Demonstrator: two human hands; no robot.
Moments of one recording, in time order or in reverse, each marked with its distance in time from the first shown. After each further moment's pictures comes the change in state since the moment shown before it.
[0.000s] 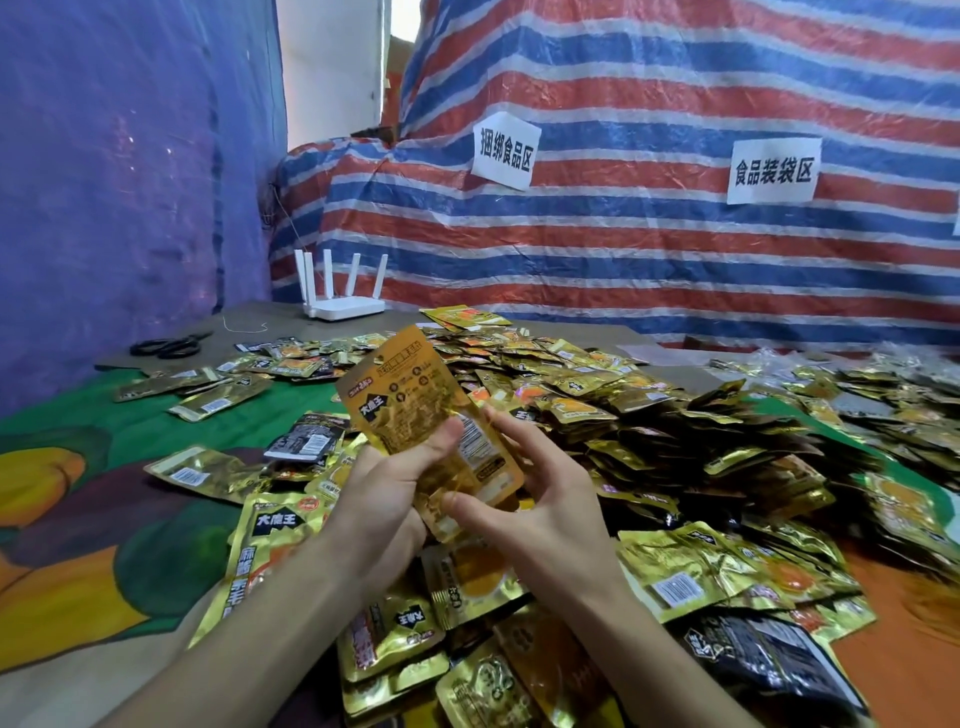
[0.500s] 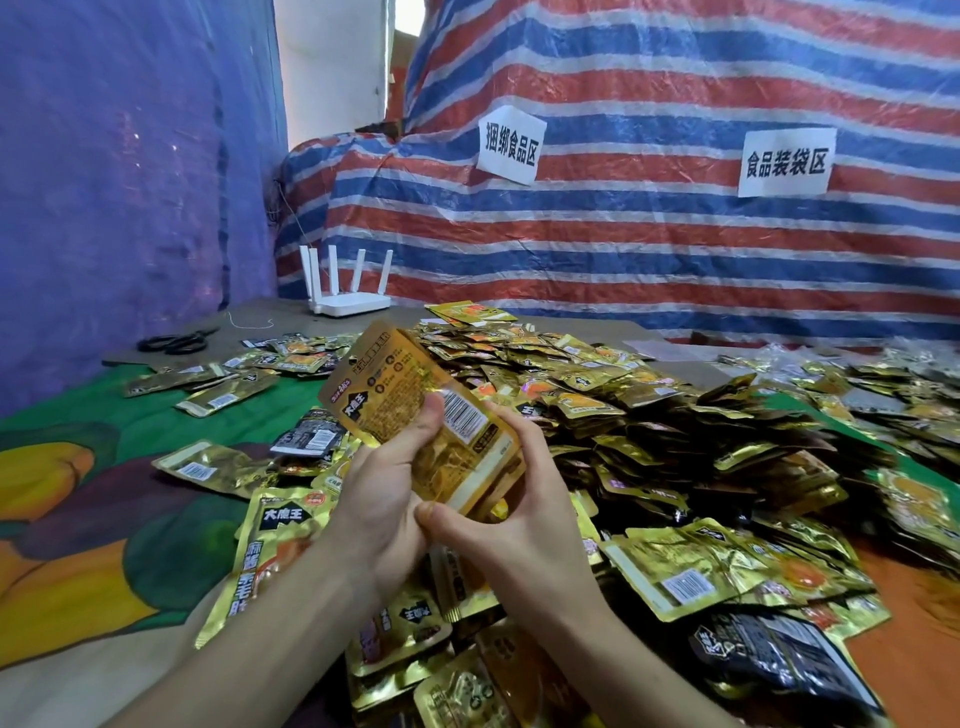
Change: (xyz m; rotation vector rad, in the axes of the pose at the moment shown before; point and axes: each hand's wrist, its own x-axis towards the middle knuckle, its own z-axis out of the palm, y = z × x) left_hand -0.002 0.000 0.007 -0.137 -0.005 0.000; right_hand -0.008 0.007 0.022 0.189 -0.001 -0.025
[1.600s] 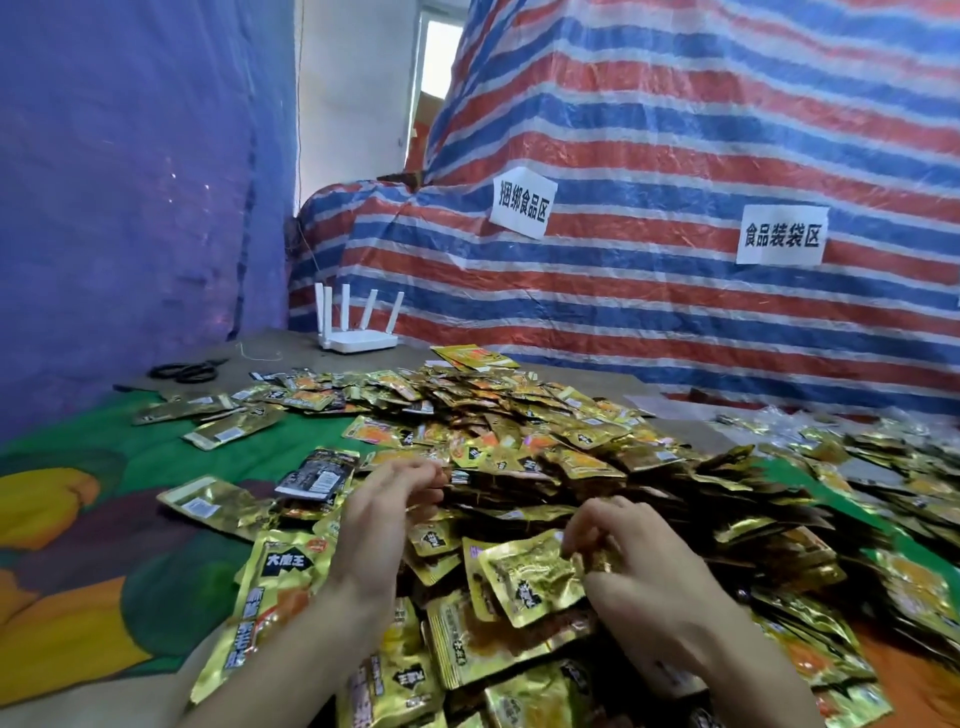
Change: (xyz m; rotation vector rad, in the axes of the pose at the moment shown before) left_hand 0.010 0.003 -0.018 0.456 0.186 0.247; right_hand 0.017 -0.050 -0.078 -1.035 -0.245 0.350
